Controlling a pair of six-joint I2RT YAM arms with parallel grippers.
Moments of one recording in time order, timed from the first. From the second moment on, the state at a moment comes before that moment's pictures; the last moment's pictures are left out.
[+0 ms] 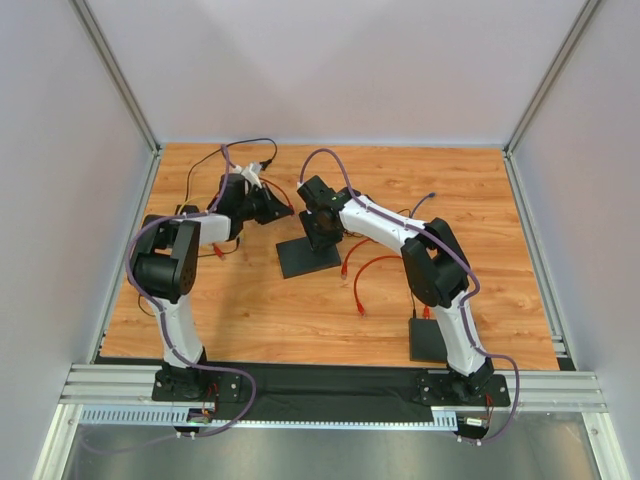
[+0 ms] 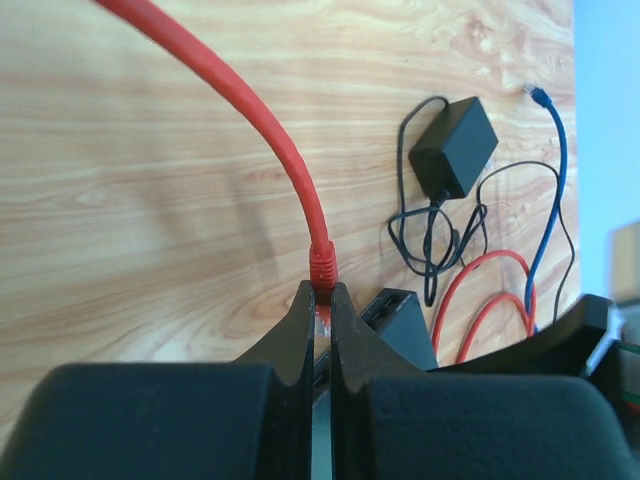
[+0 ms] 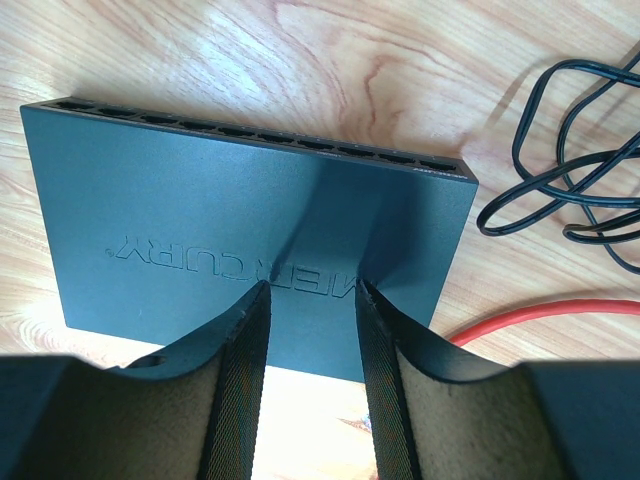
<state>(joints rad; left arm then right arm) -0.20 1.97 1.06 0.38 0.54 -0.66 0.73 2.19 1.78 -0.74 0.02 0.34</state>
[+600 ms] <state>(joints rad) -0.22 1.74 1.12 0.00 0.31 -0.43 0.73 2.19 1.78 -0.74 0.02 0.33</state>
